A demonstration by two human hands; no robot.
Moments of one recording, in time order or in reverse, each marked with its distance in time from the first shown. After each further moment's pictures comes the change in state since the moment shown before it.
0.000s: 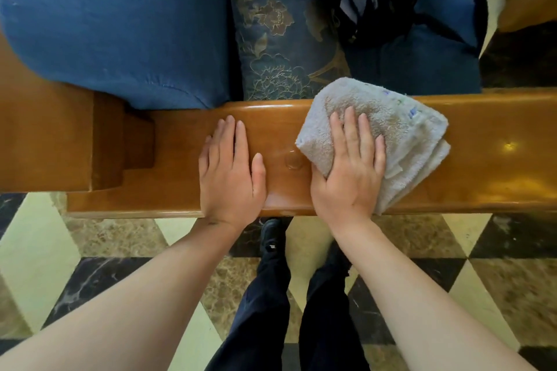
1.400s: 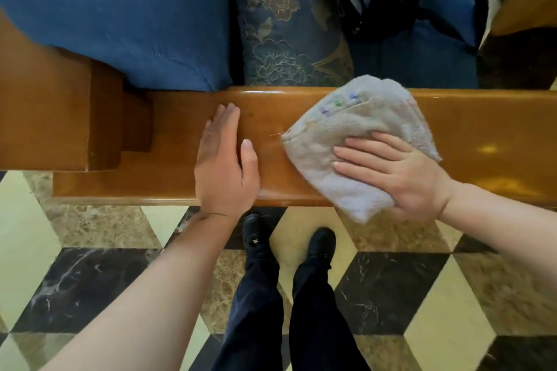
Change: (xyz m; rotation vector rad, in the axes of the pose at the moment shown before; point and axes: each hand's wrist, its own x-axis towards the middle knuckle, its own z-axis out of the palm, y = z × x) left_hand -0.003 -0.008 0.003 -0.390 0.160 -0.084; right_hand 0.042 0.121 -0.035 -0.064 -0.399 -1.063
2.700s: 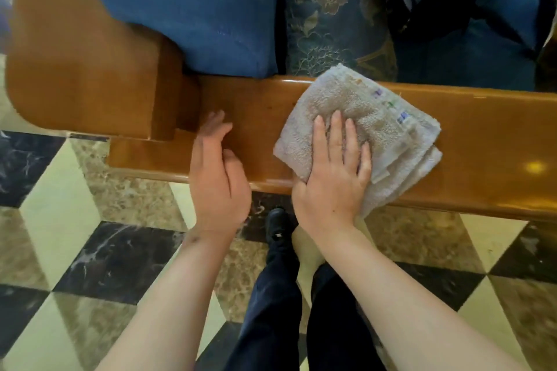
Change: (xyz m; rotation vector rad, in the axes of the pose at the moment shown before) left_hand -0.031 -0.036 -0.052 -0.180 0.183 -0.031; right_hand 0.144 -0.166 0.021 0.062 0.176 0.980
